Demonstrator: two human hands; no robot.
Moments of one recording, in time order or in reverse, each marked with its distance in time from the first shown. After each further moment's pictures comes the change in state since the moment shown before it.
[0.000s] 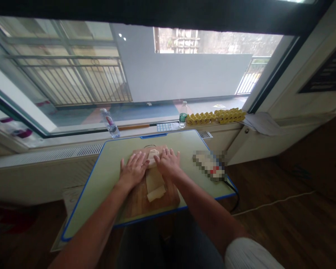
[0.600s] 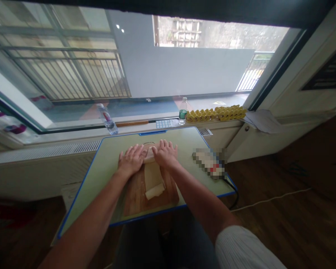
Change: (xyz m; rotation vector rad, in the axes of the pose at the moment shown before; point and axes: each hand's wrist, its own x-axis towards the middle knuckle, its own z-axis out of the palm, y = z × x) left_hand 0.035 -0.007 -0.004 -0.011 -0.051 -0.074; right_hand 0.032 -0.004 0.003 0.033 0.073 0.036
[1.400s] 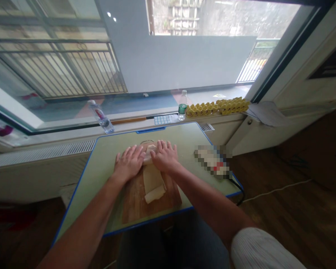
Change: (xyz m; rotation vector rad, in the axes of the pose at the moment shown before) left_hand -0.008 -0.001 0.003 0.025 -0.021 0.056; right_hand -0.014 0.005 0.006 -0.029 -0.063 -0.053
